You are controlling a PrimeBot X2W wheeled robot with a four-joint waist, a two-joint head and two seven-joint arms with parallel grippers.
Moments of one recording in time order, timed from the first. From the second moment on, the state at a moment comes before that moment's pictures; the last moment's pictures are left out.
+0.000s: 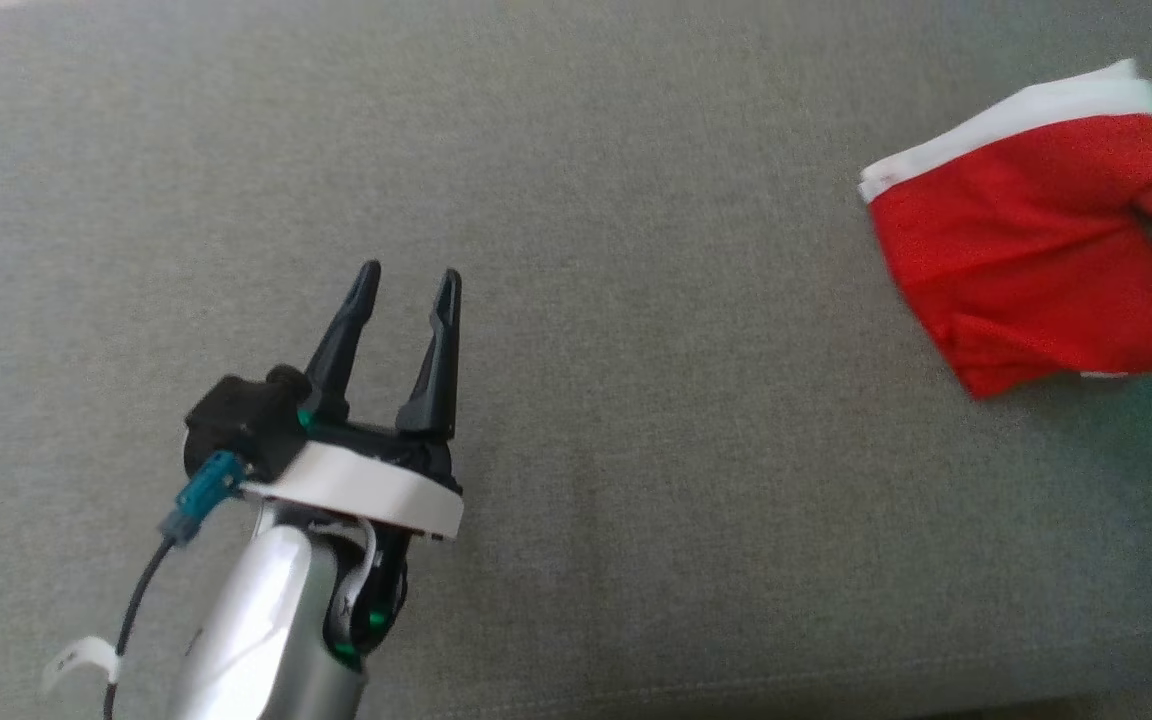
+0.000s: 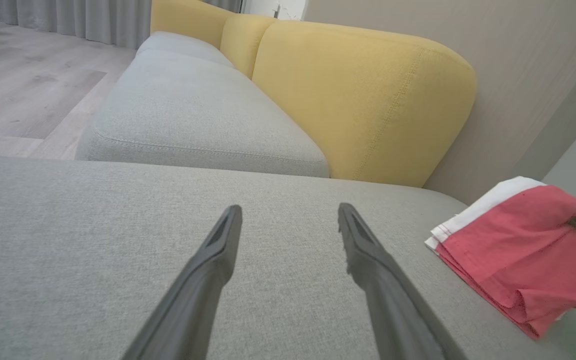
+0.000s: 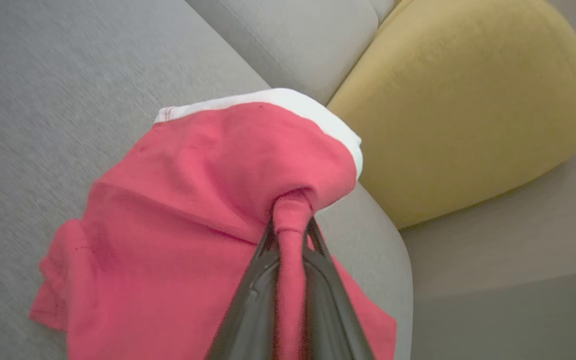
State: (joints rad) left arm -0.23 0.05 -0.33 0.14 -0.33 -0.03 -0.25; right arm -0.45 -0.80 0.44 0.25 0.10 0.13 0.06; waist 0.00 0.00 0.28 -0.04
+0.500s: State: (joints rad) left arm -0.30 0.04 -0.31 0.15 -0.32 -0.05 -0.25; right arm -0.46 -0.80 0.16 0.32 0.17 0.13 0.25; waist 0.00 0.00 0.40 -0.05
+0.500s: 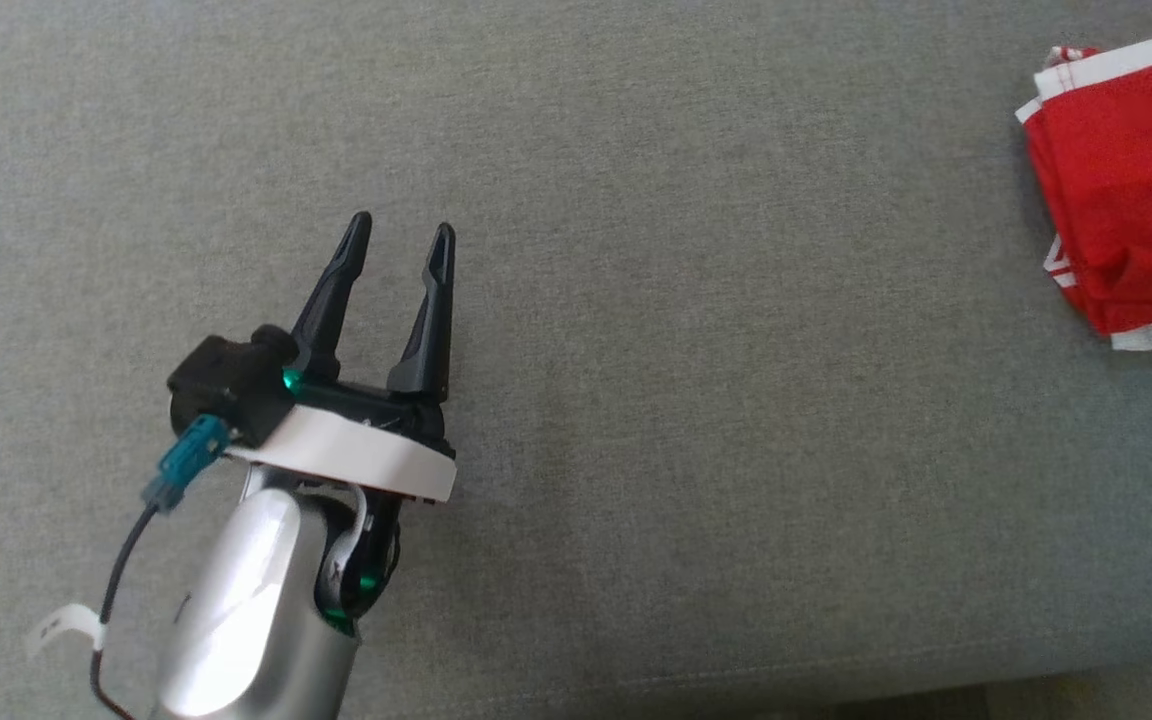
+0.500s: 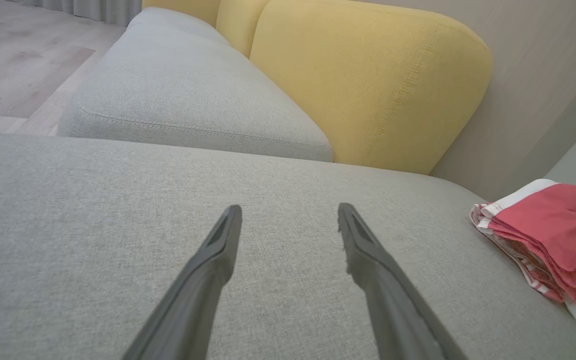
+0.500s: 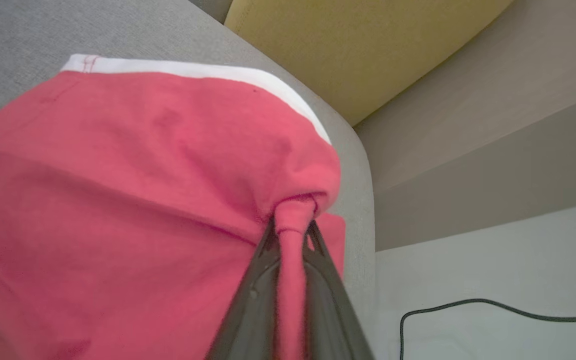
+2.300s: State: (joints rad) left arm -0.01 0.05 -0.27 0.17 -0.33 0.01 -0.25; right arm -0.04 -0.05 0.03 0.18 0.16 0.13 -0.18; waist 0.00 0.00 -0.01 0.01
